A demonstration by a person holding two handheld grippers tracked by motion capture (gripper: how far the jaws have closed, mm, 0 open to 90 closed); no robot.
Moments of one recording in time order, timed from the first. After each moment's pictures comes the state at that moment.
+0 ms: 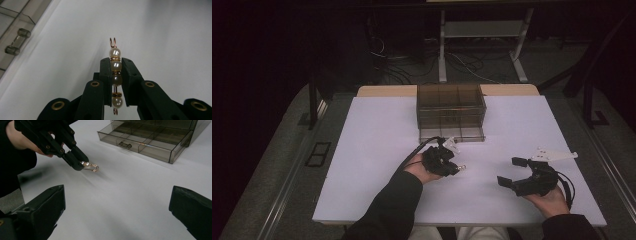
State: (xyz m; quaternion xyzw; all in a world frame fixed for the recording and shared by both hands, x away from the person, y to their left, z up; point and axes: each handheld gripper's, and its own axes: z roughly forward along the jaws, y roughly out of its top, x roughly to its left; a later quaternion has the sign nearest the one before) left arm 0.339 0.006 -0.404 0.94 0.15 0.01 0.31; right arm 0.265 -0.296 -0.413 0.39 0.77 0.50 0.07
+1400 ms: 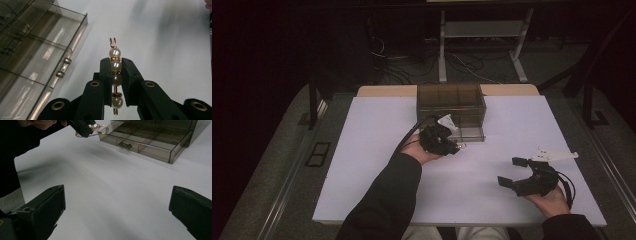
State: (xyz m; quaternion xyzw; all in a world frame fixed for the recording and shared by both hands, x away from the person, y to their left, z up) left arm 0.373 0.012 -0.361 0.92 0.16 0.03 0.35; right arm 0.264 -0.297 -0.412 0.39 0.77 0.50 0.07
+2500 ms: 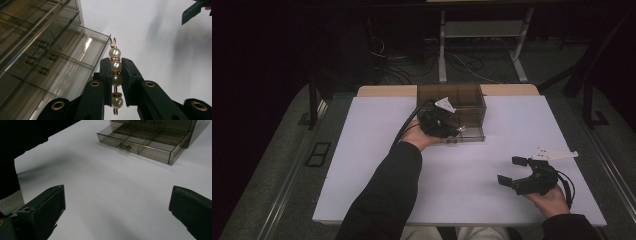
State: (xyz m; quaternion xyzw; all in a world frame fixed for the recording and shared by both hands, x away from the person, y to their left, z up) left arm 0.413 0.012 -0.350 0.90 0.18 0.04 0.39; right arm 0.267 -0.296 -0.412 0.39 0.77 0.50 0.07
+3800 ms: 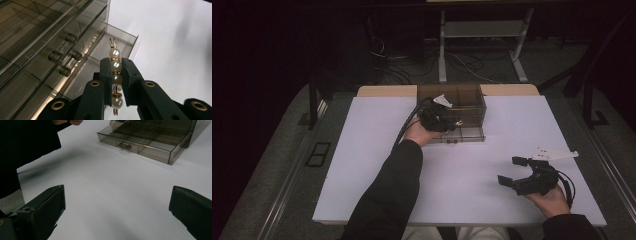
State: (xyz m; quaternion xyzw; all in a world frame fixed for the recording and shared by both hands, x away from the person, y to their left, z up) left arm 0.451 0.012 -0.384 0.89 0.22 0.05 0.40; right arm 0.267 -0.298 -0.412 0.38 0.77 0.50 0.07
